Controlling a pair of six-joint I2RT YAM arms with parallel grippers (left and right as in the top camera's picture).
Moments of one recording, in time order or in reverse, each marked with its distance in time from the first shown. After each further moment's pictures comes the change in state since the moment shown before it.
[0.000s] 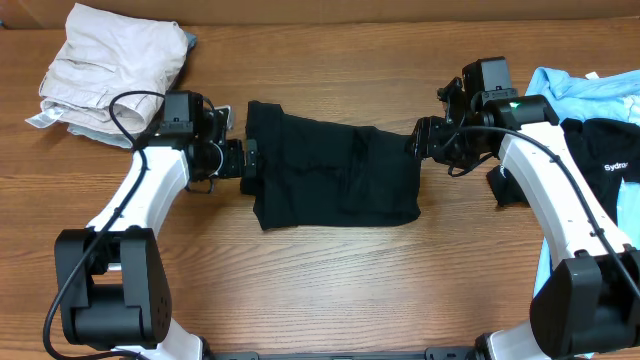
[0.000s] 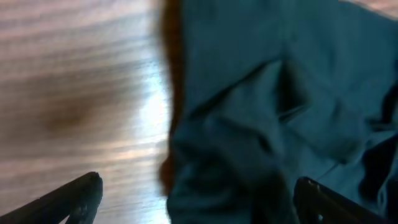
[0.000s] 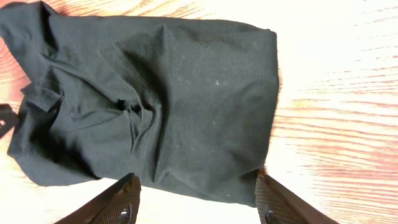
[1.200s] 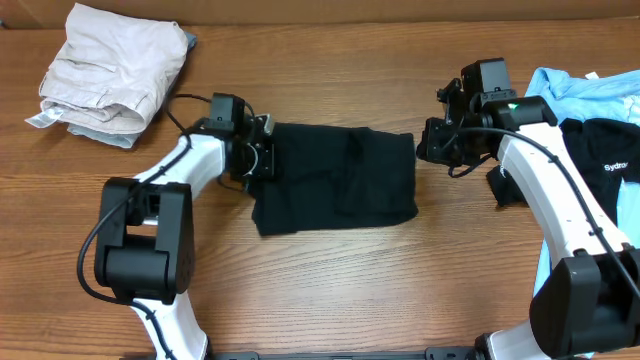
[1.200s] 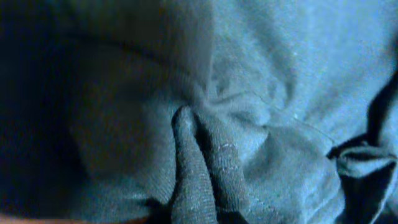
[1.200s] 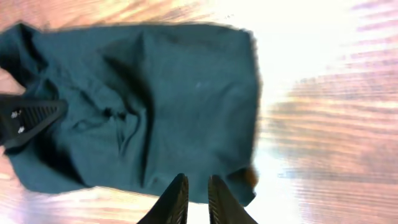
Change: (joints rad) left arm -0.111 0.237 0.086 0.014 0.104 -0.075; right arm 0.002 0.003 -0.024 0.038 0.023 -0.019
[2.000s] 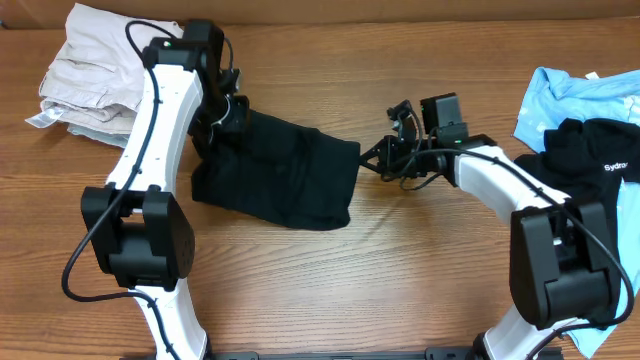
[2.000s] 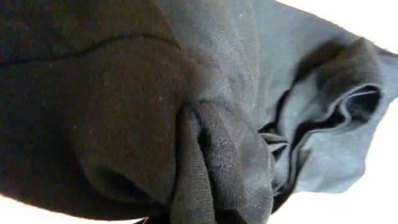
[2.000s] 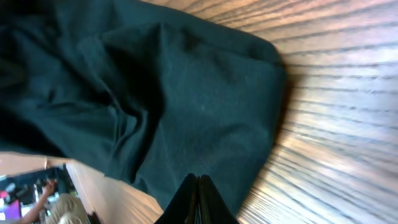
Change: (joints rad) left arm 0.026 0.066 0.708 -0.800 -0.301 0.073; right arm 0.110 0.149 -0.278 0.632 -0.401 0.158
